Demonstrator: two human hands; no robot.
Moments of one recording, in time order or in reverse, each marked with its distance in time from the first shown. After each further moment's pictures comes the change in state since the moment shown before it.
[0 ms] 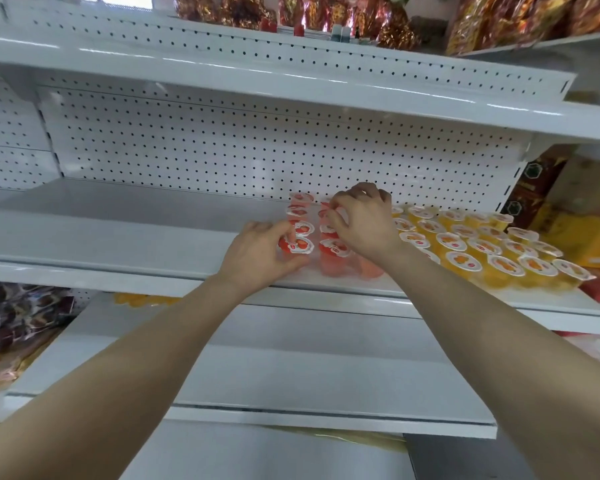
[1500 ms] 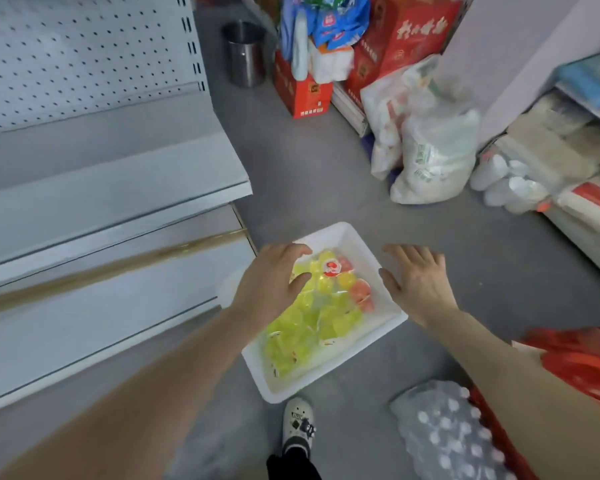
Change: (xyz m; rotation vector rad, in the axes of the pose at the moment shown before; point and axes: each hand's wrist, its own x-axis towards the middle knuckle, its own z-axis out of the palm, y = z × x) left_hand -0.295 0.405 0.444 -0.327 -0.630 0.289; right_hand -0.711 0.386 -0.045 -0.175 -0.433 0.555
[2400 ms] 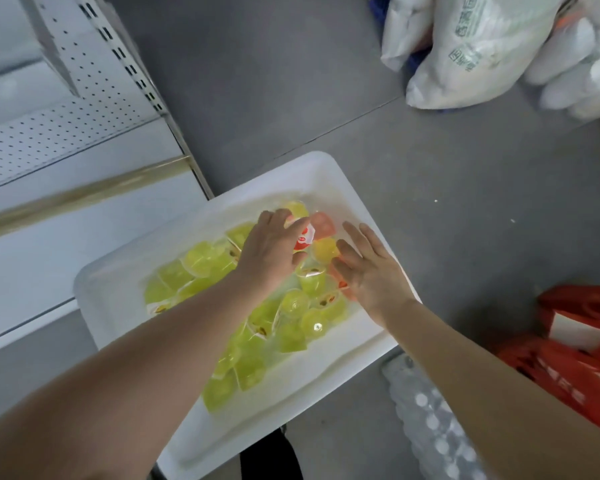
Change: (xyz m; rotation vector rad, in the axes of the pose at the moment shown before) left_hand 0.109 -0.094 0.289 0.240 -0.353 -0.083; right_hand 0.008 0.086 0.267 -0.161 -0.299 -0.420
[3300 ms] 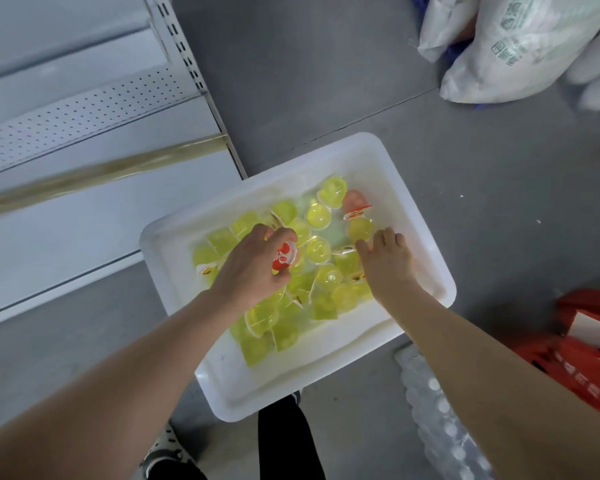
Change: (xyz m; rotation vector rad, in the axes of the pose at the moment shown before) left_hand -0.113 -0.046 -0.034 -0.244 -0.011 -0.157; right_hand 0.024 -0.055 -0.017 -0.133 -0.547 0.329
